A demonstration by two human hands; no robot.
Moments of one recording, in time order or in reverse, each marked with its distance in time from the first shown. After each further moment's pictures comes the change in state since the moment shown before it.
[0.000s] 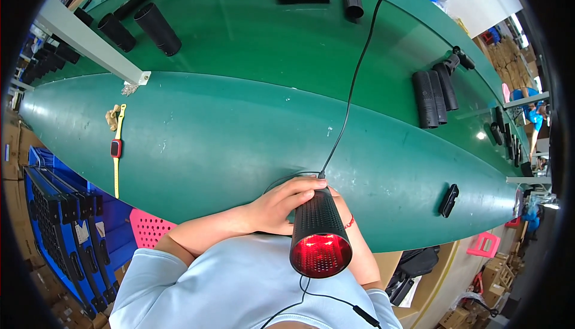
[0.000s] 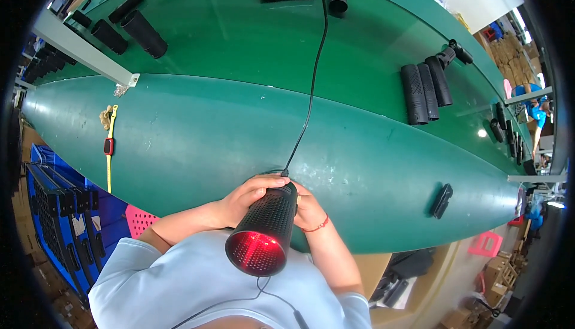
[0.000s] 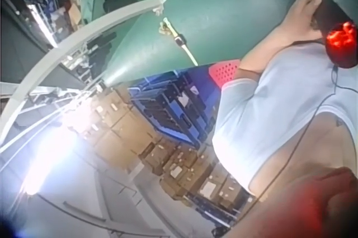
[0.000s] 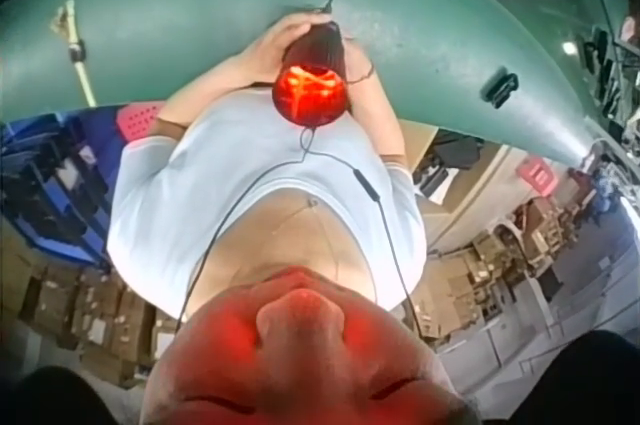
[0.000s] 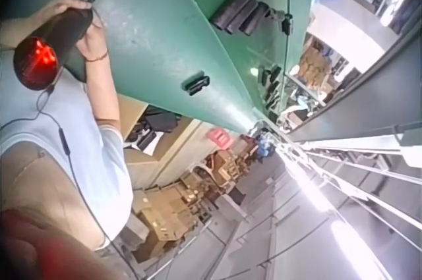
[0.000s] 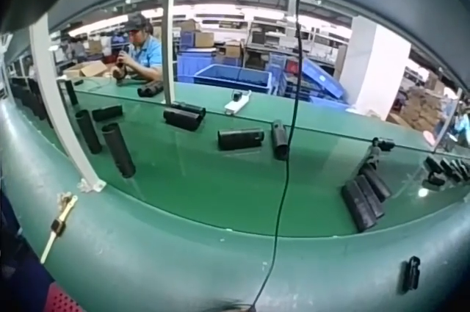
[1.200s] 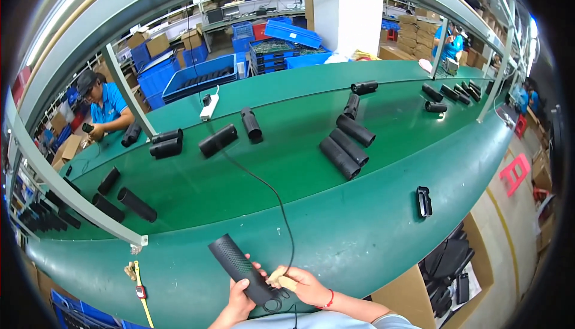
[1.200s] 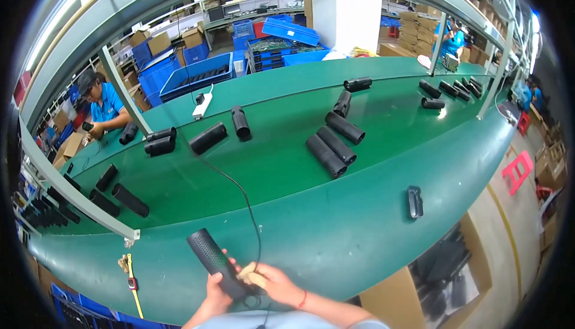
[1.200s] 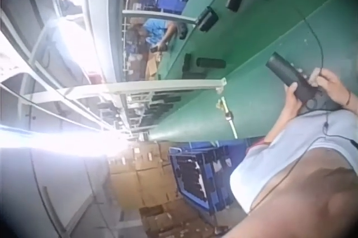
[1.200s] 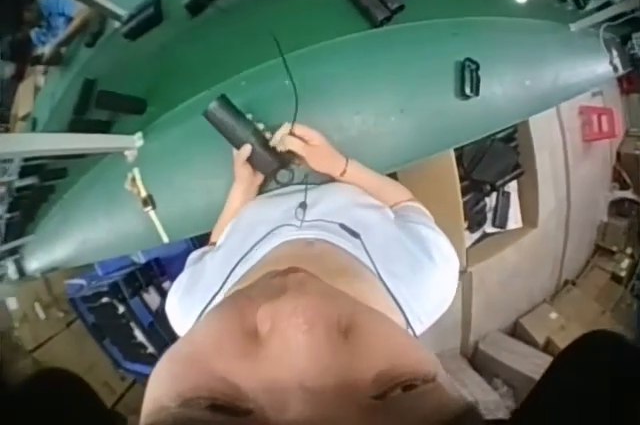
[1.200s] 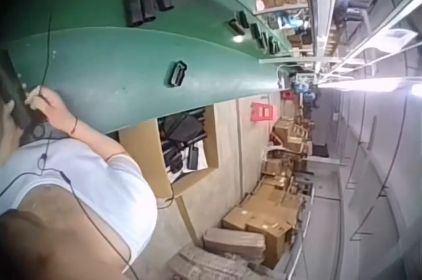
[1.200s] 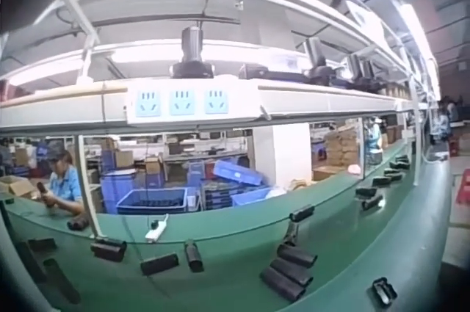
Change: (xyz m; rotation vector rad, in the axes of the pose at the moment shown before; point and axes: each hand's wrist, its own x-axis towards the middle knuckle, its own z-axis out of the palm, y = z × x) left_hand 0.000 0.015 -0.010 -1.042 0.459 -0.677; right_hand -0.026 -0.011 0.057 -0.455 0.065 -0.548
